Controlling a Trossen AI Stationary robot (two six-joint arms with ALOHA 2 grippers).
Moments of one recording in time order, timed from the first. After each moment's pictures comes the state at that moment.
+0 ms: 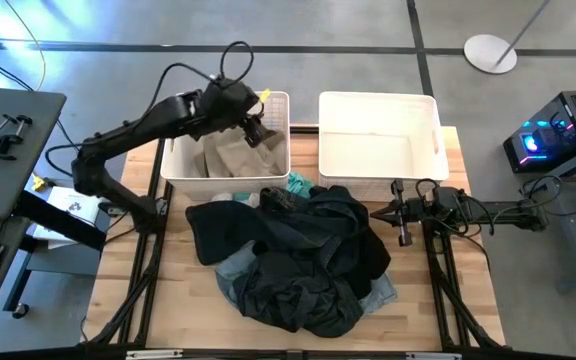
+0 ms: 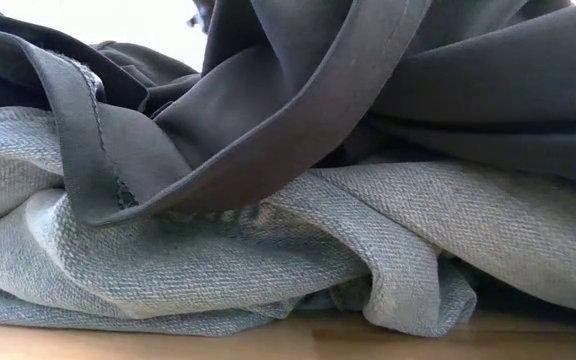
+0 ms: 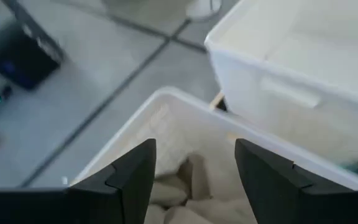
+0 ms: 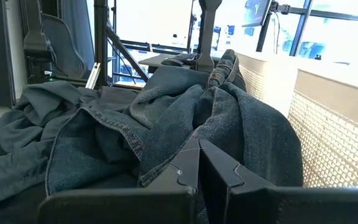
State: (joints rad) left arm 0.36 1.48 1.66 -0.81 -0.45 0.05; right arm 0.01 0.03 0.01 0.02 -0.07 -0.13
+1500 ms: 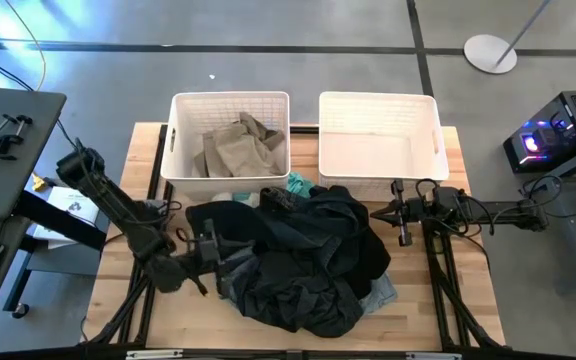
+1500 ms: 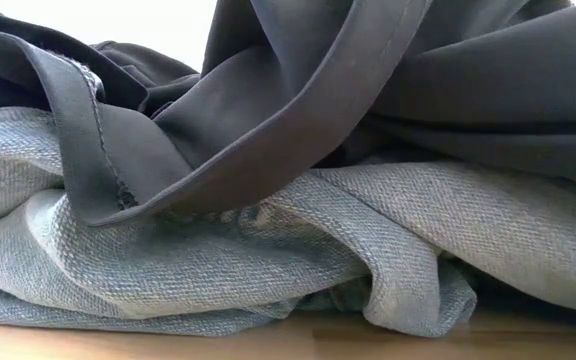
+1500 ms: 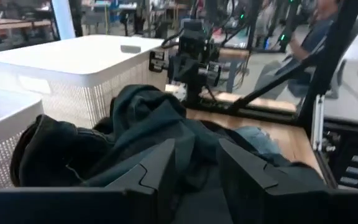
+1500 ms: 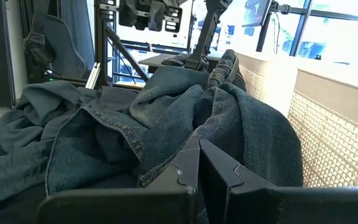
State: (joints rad) left arm -0.78 1.29 0.76 0.29 -1.07 -0.27; right arm 0.01 0.03 0.01 0.02 -0.07 -0.13
